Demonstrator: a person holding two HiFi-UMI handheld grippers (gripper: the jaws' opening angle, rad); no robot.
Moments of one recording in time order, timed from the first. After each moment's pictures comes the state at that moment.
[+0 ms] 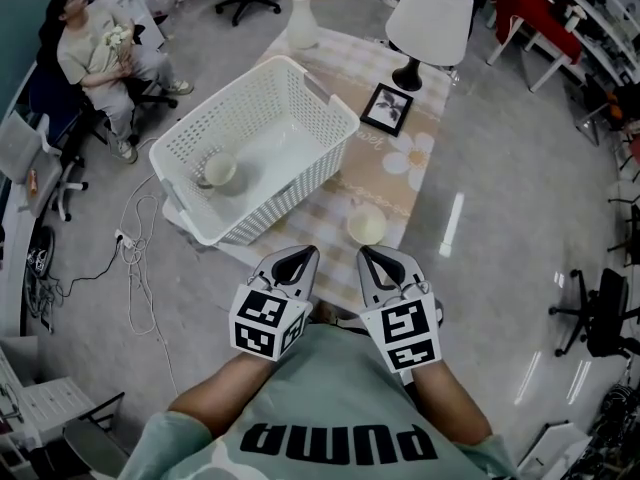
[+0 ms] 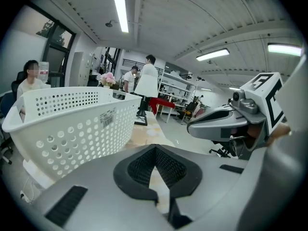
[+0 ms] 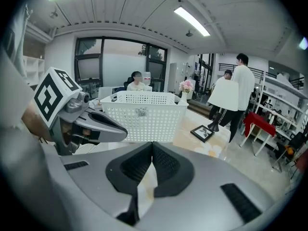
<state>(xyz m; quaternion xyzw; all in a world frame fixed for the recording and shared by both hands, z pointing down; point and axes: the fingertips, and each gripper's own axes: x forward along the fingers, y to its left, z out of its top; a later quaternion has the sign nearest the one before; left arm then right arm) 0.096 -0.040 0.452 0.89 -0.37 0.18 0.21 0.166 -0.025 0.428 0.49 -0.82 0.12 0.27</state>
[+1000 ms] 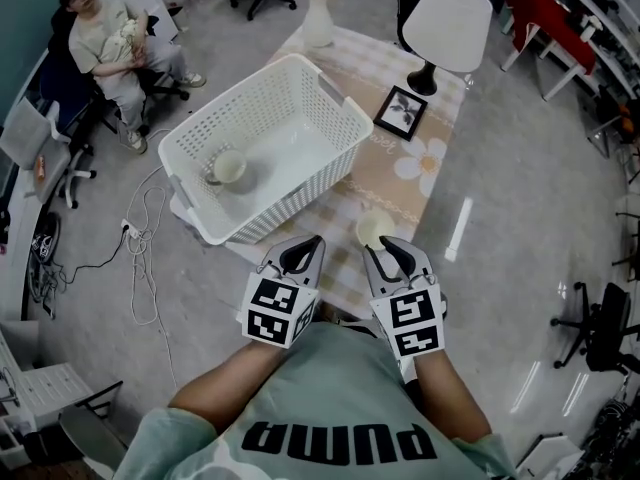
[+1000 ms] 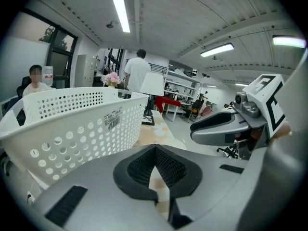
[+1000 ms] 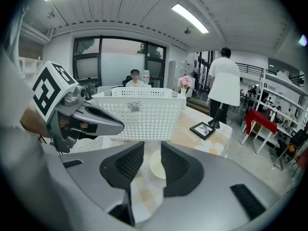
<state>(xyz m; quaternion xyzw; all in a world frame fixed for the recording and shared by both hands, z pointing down) 0.094 -0.065 0.463 0.87 -0.40 0.20 0.20 0.178 -0.047 0.451 0.49 -0.81 0.13 0.28</state>
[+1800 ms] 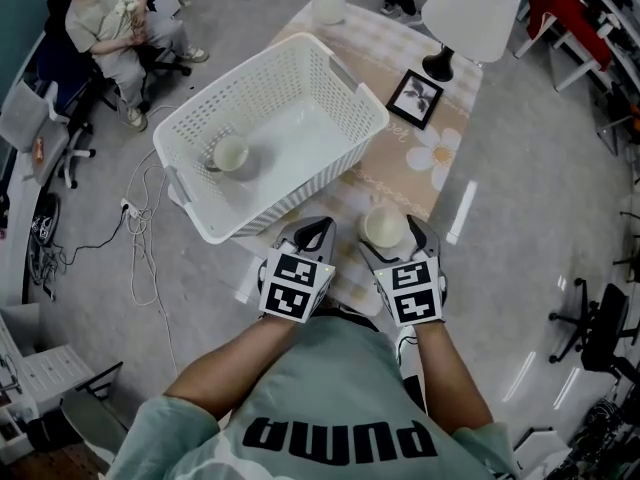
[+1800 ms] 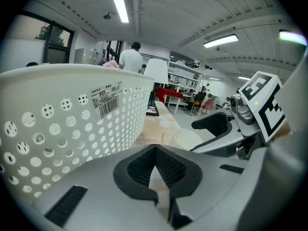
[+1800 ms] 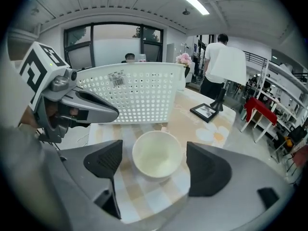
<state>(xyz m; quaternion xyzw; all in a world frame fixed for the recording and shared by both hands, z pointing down) 0.104 -0.099 0.513 0.86 -0.40 0.24 0.21 0.196 -0.081 0.528 0.49 -0.78 0.19 0.34</state>
